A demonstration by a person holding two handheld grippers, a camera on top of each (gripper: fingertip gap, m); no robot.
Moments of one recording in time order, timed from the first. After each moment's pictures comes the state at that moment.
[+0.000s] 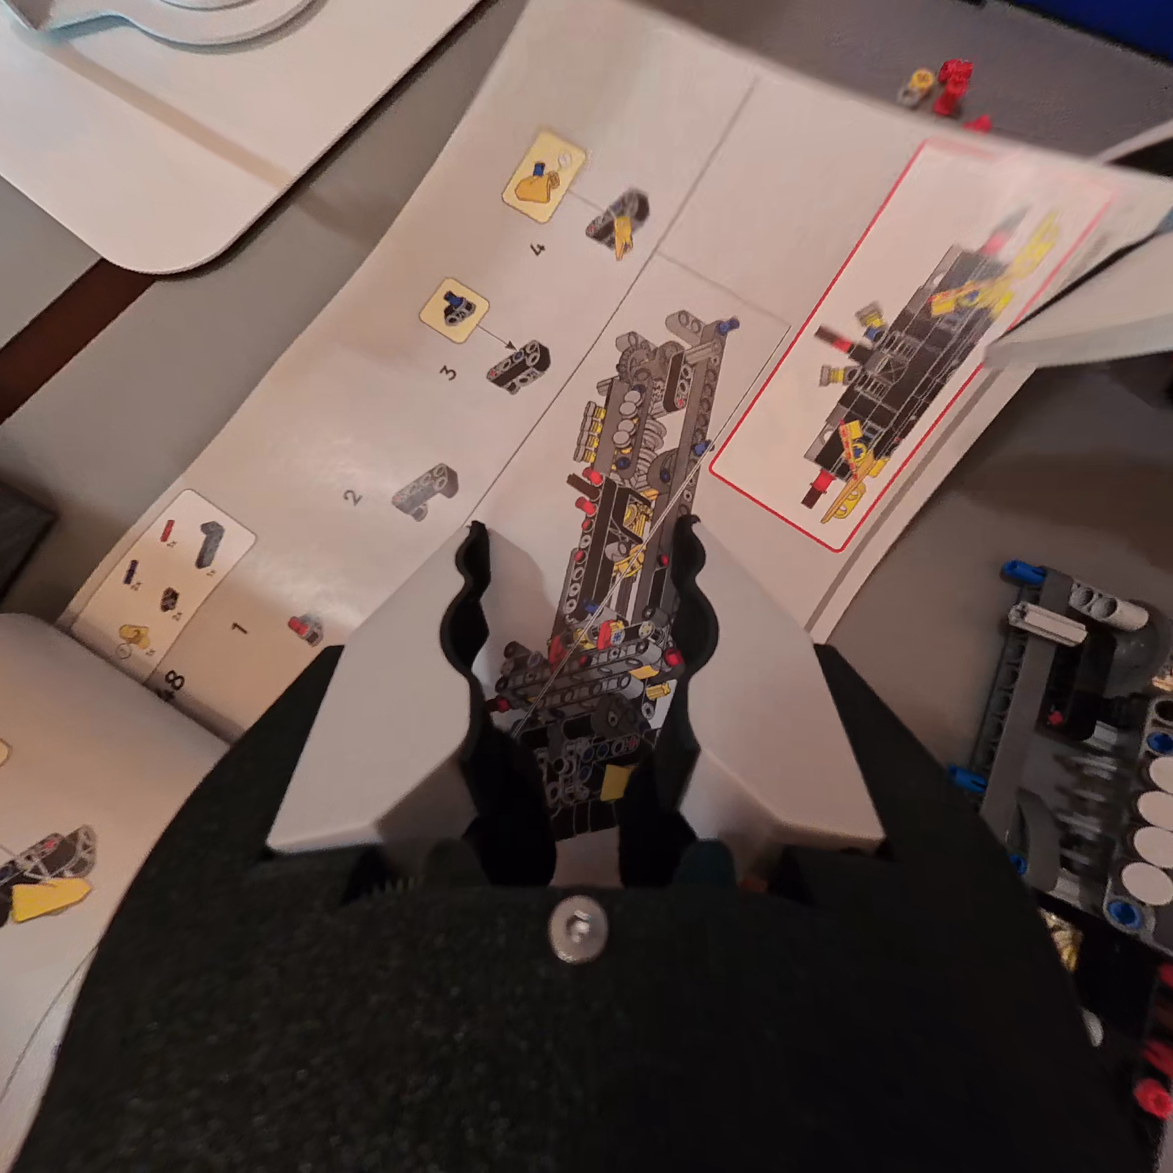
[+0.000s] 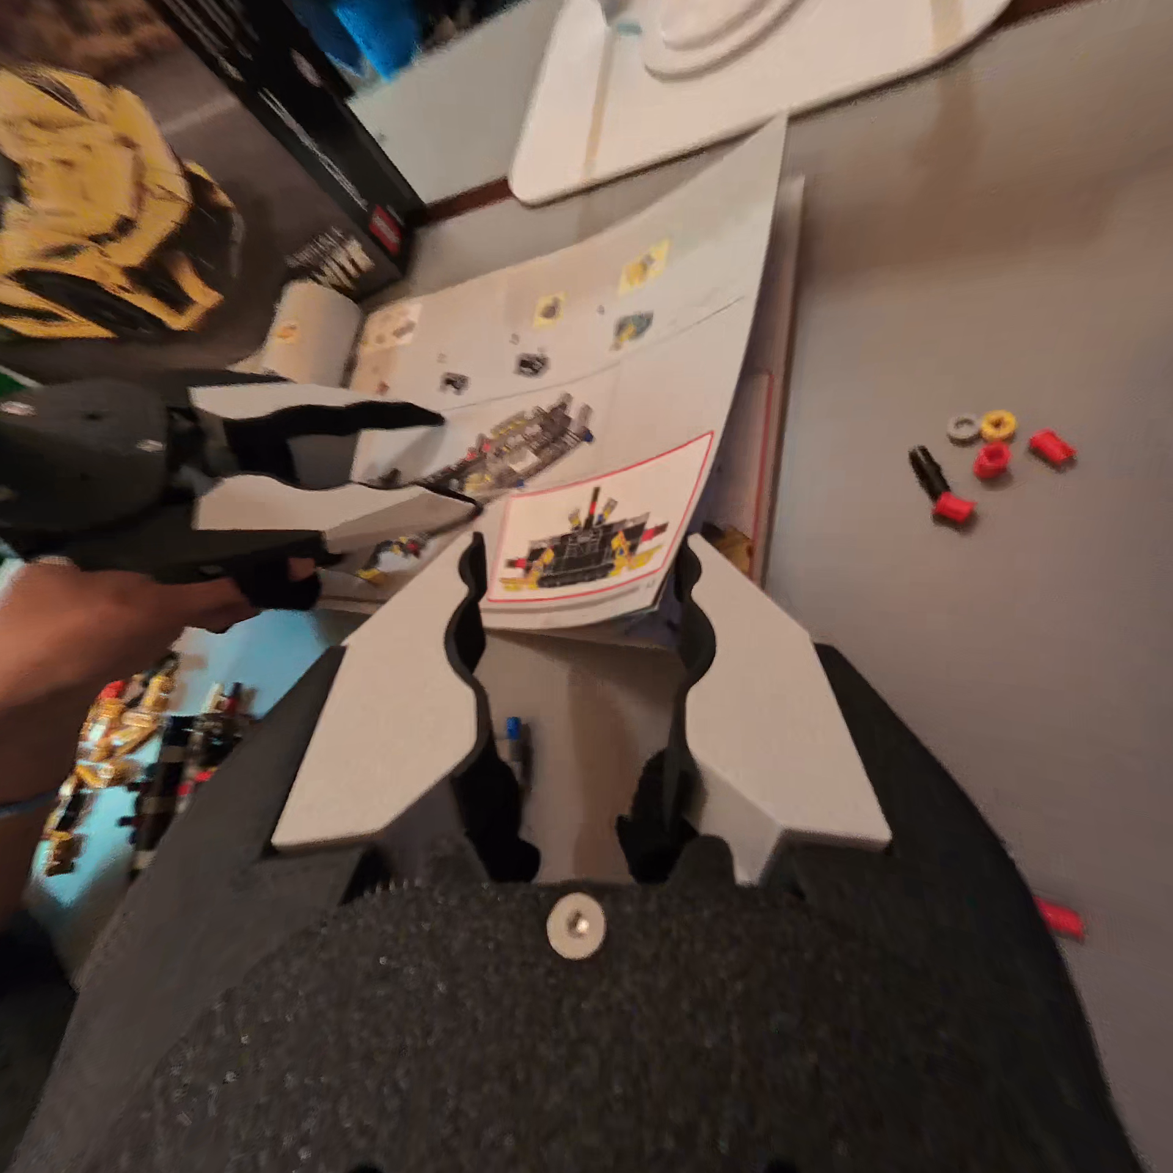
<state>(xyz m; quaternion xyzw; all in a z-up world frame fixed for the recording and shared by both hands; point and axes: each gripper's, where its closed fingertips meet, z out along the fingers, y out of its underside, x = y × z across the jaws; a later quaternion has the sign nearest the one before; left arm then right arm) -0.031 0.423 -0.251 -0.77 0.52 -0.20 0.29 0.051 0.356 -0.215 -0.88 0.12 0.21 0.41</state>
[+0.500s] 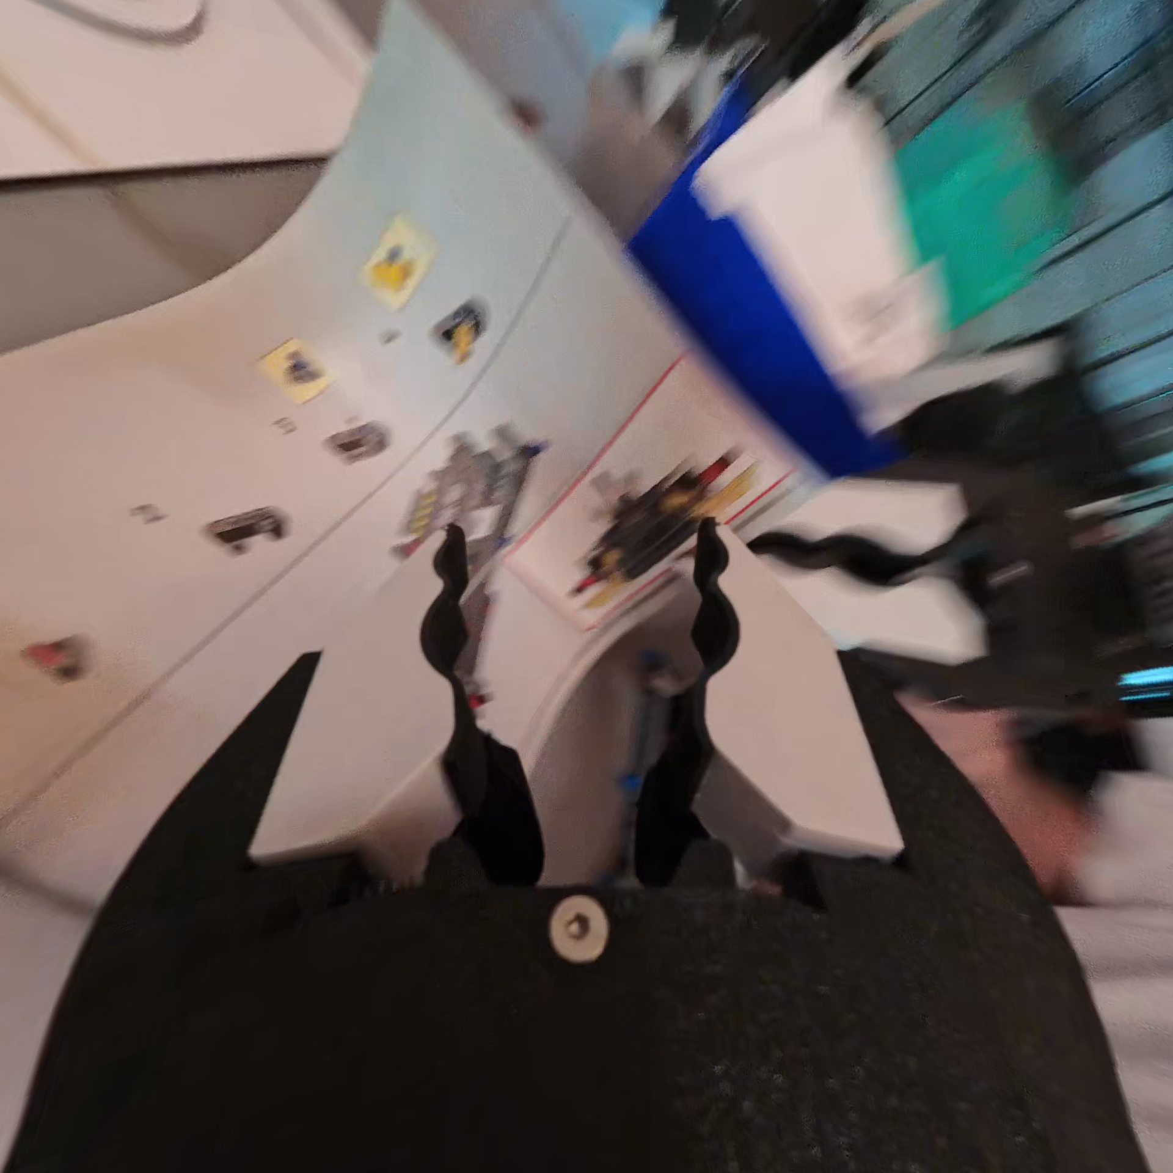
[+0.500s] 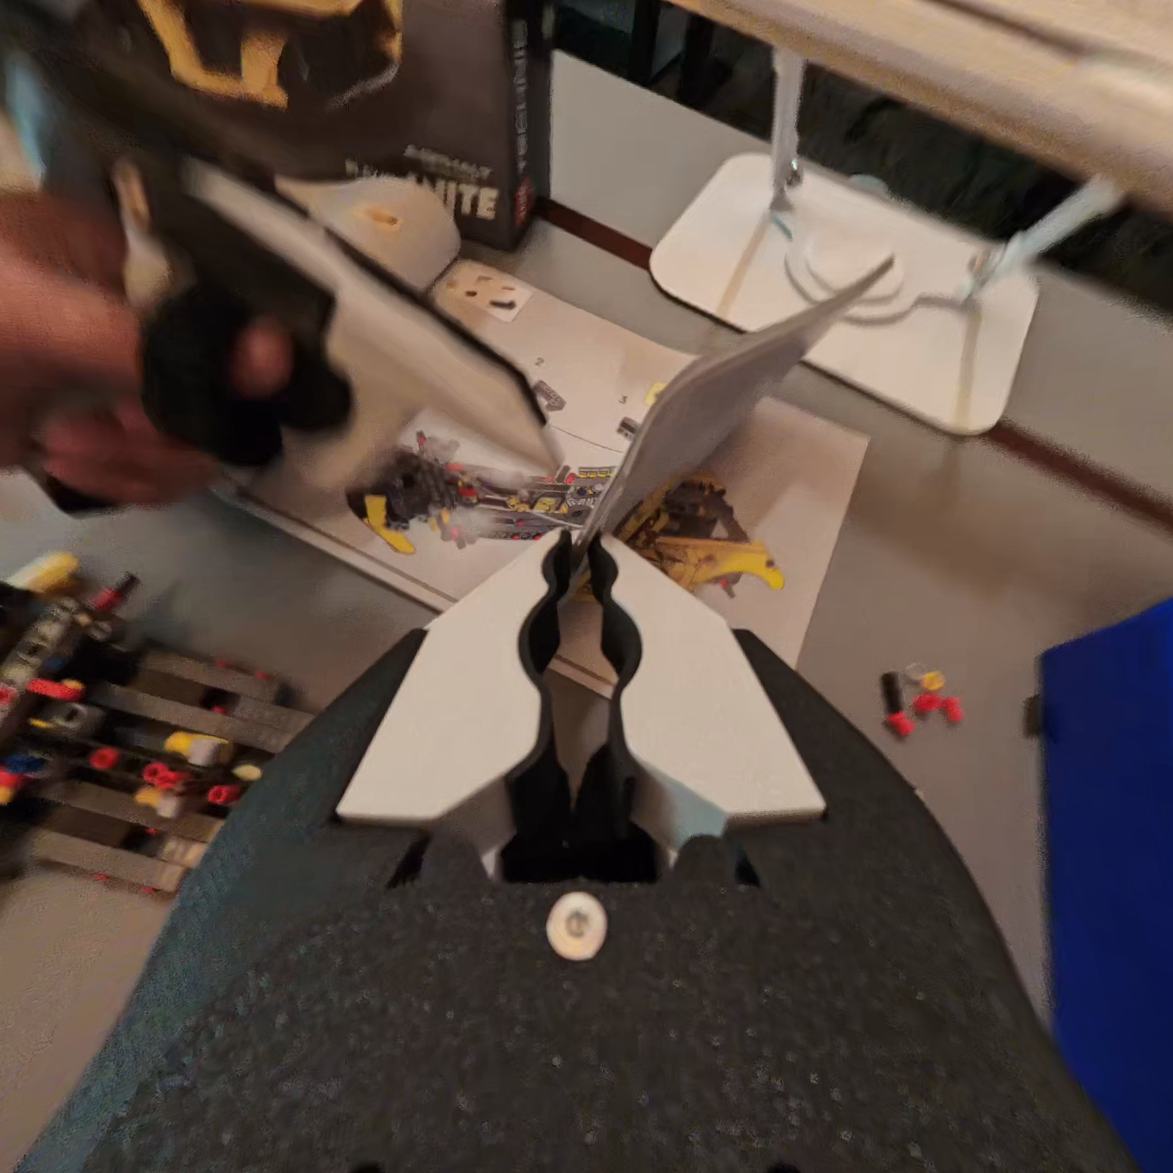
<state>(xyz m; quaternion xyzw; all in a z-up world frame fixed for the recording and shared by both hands) -0.015 0.398 -0.188 -0.76 0.37 -0.50 0.17 0.001 0.367 -0.179 -0.88 -0.13 0.01 0.46</state>
